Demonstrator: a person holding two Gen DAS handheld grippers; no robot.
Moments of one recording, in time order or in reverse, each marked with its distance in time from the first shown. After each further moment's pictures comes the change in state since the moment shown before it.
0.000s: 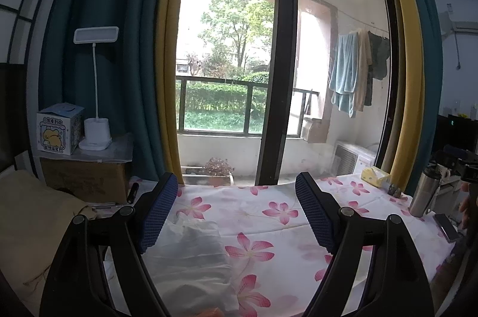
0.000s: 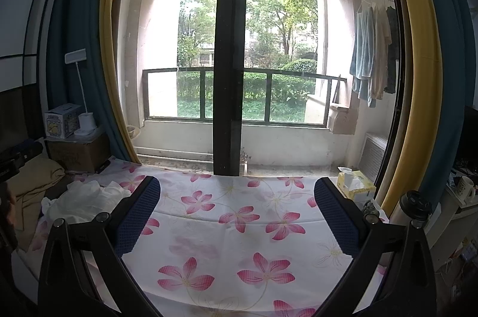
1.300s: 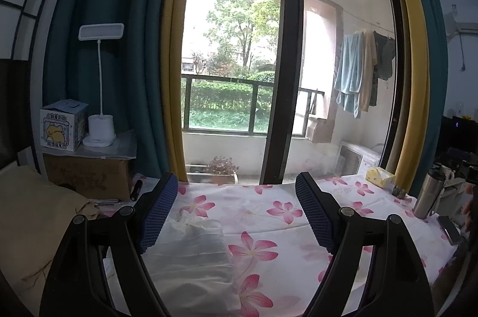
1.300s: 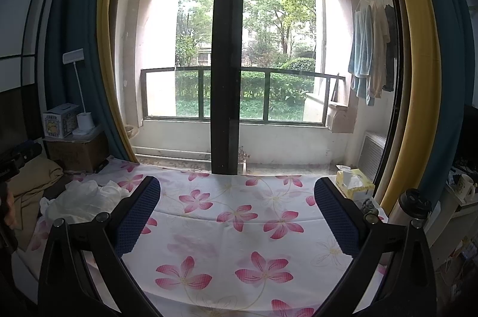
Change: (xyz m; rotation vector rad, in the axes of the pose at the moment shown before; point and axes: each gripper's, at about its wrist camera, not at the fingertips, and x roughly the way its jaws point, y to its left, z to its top) left arm 0.003 0.002 -0.003 -0.008 0.006 0.022; right arm 0.003 -0.002 -0.003 0.010 0.006 -0.007
